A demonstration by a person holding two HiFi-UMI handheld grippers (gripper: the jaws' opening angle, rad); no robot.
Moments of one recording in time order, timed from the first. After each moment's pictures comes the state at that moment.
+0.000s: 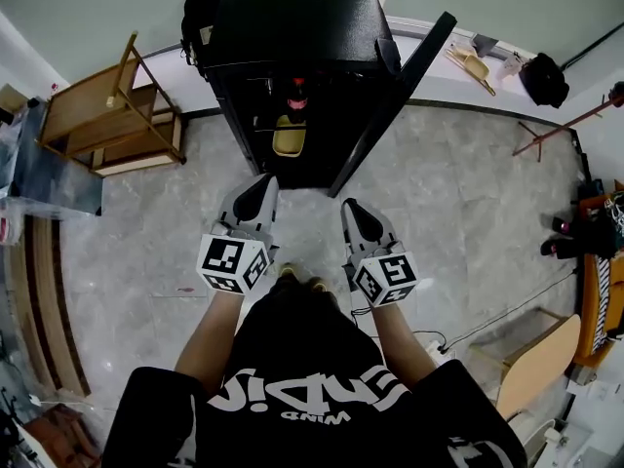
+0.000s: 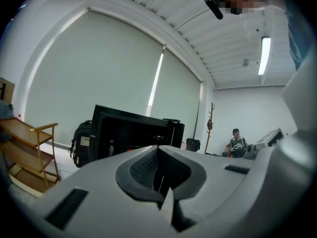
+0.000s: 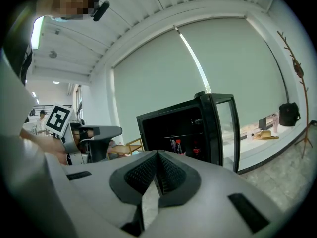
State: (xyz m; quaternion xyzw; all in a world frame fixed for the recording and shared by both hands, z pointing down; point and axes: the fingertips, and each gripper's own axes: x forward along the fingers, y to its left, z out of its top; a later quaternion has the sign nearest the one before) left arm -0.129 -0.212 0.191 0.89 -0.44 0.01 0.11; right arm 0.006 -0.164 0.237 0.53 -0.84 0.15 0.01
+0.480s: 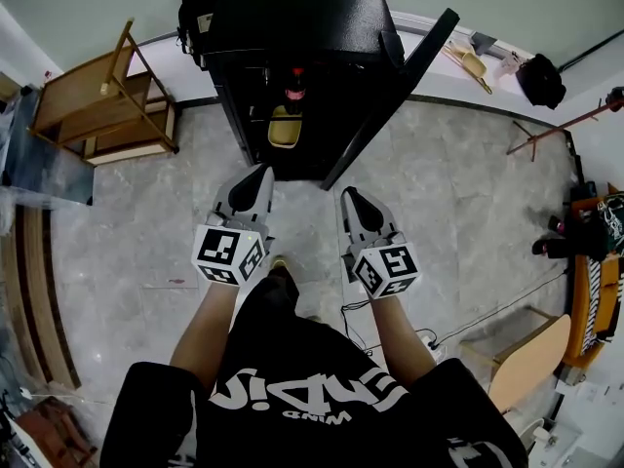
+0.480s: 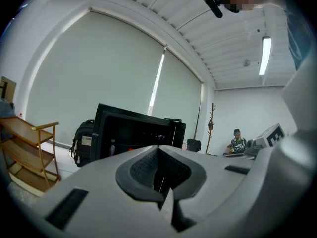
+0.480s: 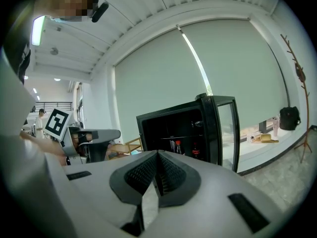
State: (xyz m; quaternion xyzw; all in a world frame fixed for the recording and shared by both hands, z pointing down) left arm -0.129 -0.213 0.198 0.89 -0.44 0.01 0.11; right arm 0.011 -0.169 0.231 0.53 -0.84 0.14 0.02
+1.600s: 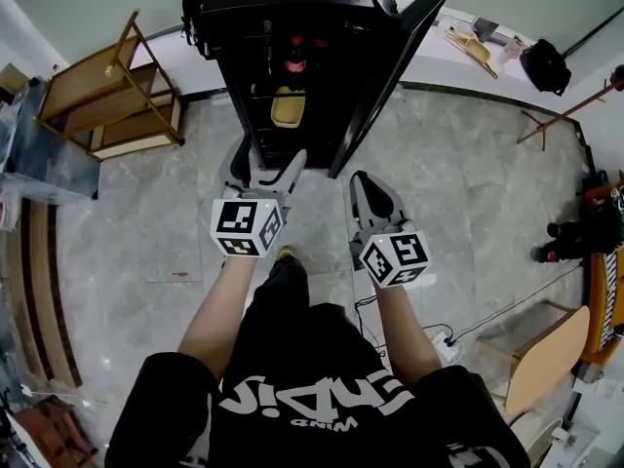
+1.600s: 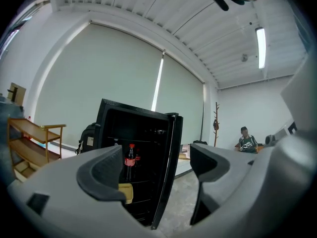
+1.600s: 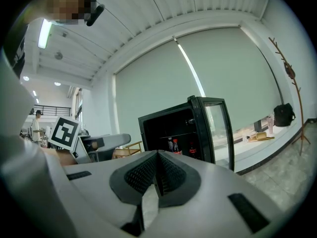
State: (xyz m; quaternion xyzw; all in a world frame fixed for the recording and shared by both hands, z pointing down) left arm -0.111 -0.172 0.244 0.87 -0.48 -0.01 0.07; right arm 0.027 -0.104 0.265 0.55 -0.83 0.12 -0.03
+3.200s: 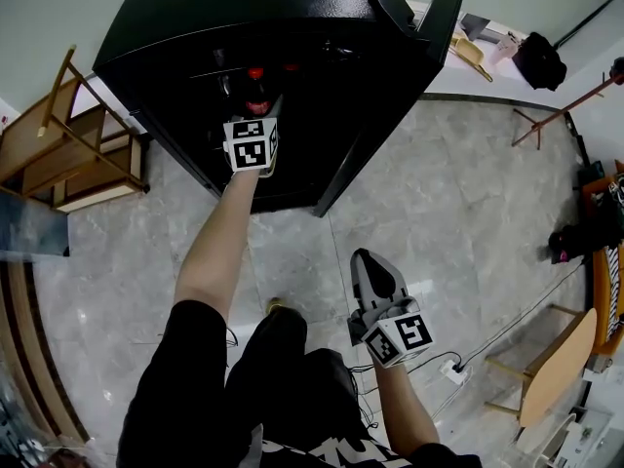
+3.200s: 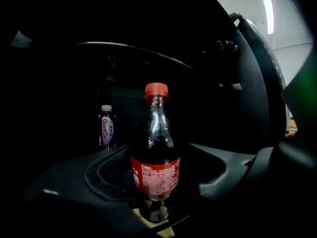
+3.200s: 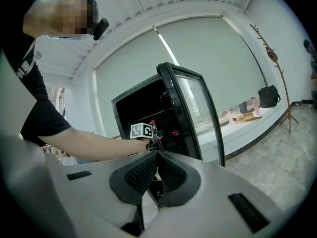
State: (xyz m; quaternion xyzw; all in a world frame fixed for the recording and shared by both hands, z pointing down) left arm -0.039 -0.538 0.448 0.85 -0.52 0.09 0.06; right arm 0.070 -0.173 0.394 0.60 -0.78 0.19 -0.03
